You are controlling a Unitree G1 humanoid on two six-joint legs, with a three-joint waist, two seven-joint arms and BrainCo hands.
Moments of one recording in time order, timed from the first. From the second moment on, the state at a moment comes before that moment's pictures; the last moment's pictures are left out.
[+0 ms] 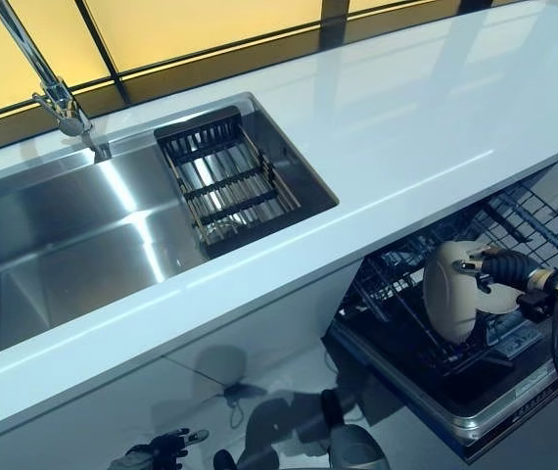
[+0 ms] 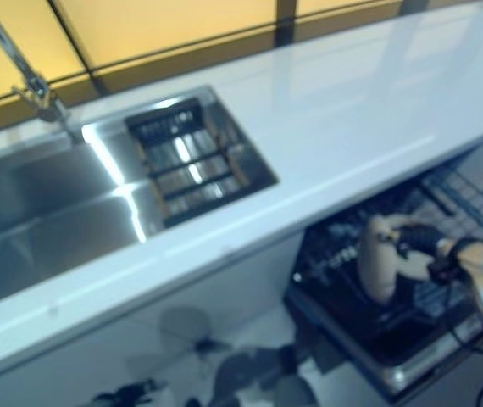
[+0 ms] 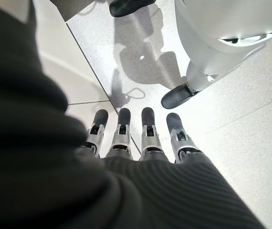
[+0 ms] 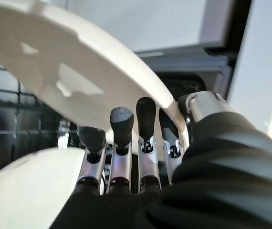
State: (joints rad) left arm 0.00 0.35 -0.17 1.08 -0.21 0.10 -0.26; right arm -0.30 -0.97 0.06 0.36 0.27 0.31 0.59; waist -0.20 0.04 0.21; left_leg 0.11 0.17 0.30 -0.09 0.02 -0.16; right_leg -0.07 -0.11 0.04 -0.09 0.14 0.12
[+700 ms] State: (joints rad) left arm -0.01 0.35 -0.17 1.07 -0.21 0.11 -0.26; right arm -0.30 -0.96 0.08 0.45 0.01 0.14 0.60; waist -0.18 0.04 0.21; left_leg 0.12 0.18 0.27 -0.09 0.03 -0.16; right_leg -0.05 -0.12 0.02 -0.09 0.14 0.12
